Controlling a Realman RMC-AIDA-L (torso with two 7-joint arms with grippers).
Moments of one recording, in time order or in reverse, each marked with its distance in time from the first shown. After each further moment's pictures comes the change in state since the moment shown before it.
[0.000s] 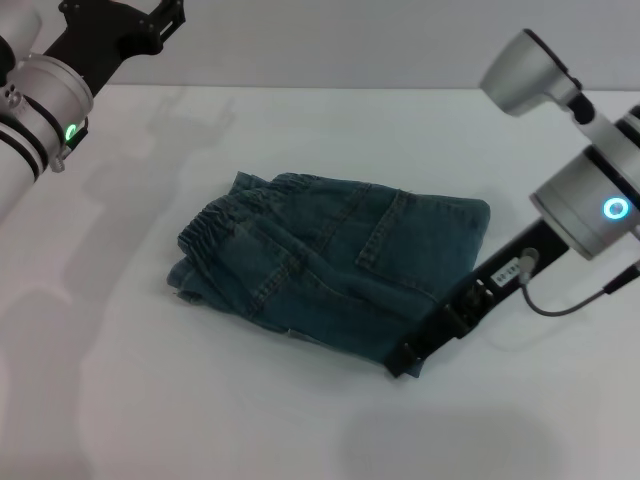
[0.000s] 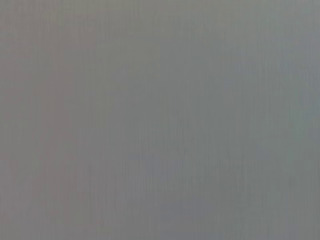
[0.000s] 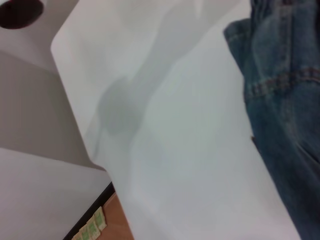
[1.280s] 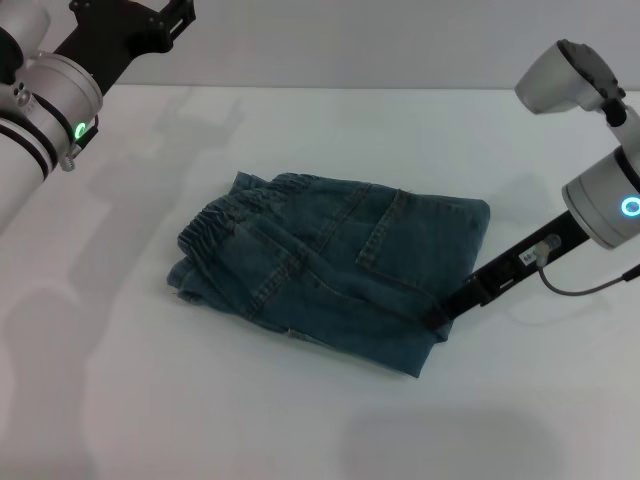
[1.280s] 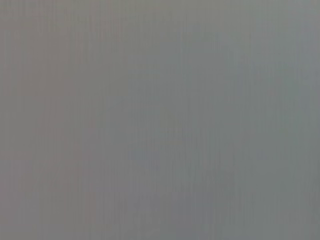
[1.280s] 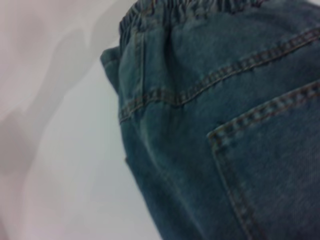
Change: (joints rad) left arm -0.009 -0.006 0.010 -0.004 -0.010 0.004 -0.010; right arm -0.055 -0.027 0.009 -0.004 -0.080 0.196 0.033
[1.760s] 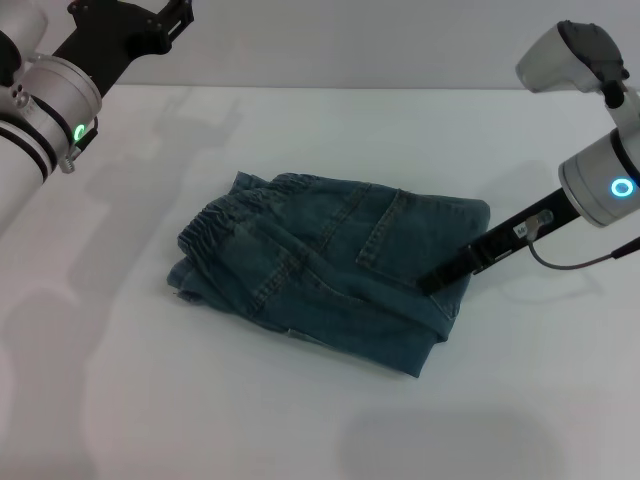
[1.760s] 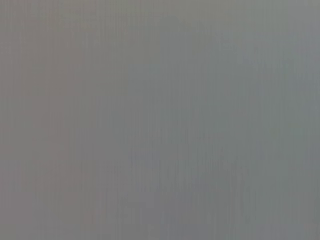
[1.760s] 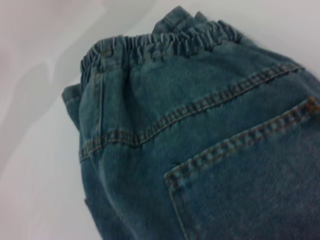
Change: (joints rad) left arm -0.001 0.000 0.001 -0.010 -0.013 0.004 -0.001; right arm 0.007 -0.004 0.001 0.005 0.000 0.107 0.022
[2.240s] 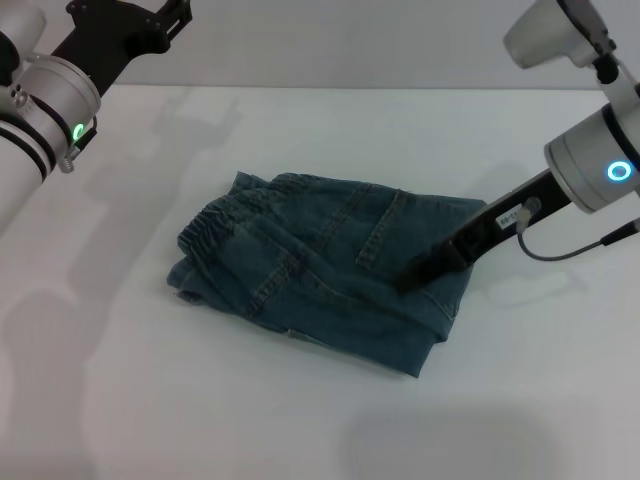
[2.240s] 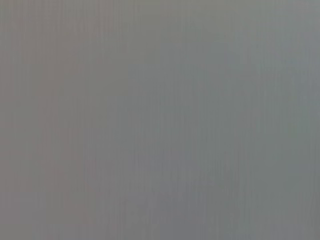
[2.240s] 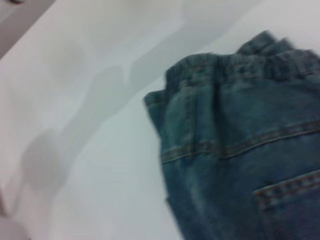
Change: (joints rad) left arm -0.001 0.000 -0.003 -0.002 -0.003 0.000 0.000; right arm -0.033 0.053 -0.008 -0.224 0.044 -0.172 -0.015
